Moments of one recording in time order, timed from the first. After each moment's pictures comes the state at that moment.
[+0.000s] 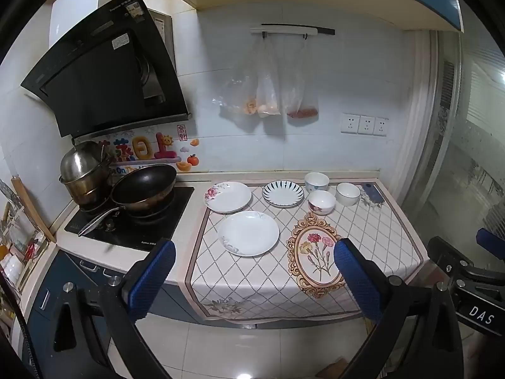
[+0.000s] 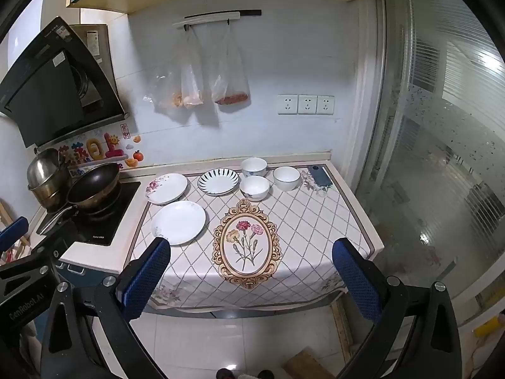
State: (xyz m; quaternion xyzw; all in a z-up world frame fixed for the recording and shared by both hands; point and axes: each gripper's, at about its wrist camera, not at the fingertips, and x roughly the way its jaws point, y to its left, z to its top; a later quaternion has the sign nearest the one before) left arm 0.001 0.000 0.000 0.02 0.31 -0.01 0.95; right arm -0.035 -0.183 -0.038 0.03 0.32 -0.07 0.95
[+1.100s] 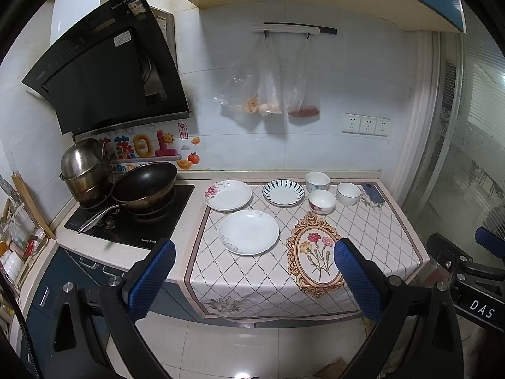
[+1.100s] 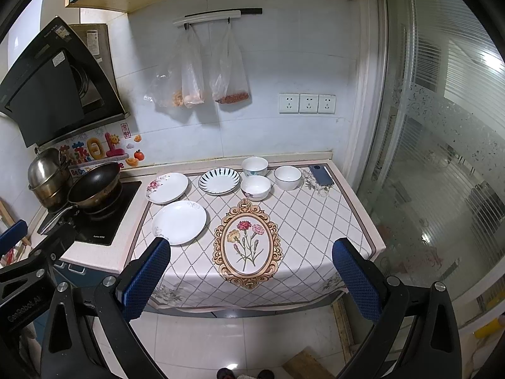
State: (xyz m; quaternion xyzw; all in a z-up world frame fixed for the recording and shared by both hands) left arm 0.000 0.003 -0.004 0.02 0.30 -0.01 0.95; right arm -0.034 -0.186 -0.040 0.03 0.31 -0.07 0.95
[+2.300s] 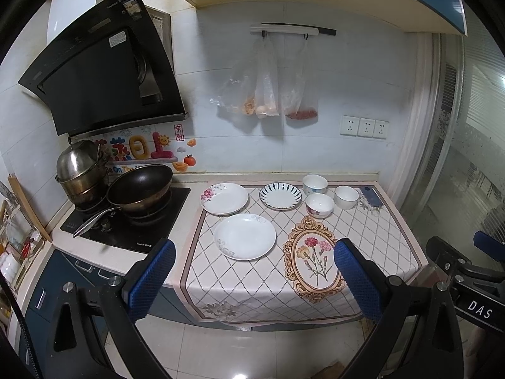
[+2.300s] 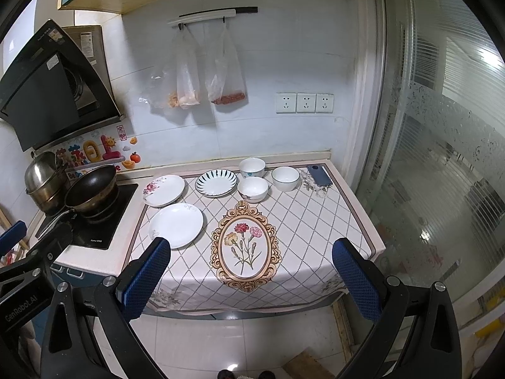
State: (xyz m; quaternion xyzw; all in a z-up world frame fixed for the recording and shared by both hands) left arm 0.010 -0.003 -0.003 0.01 0.30 -0.01 0.95; right arm -0.023 -0.195 -0.045 0.04 0.32 -0.08 0.94
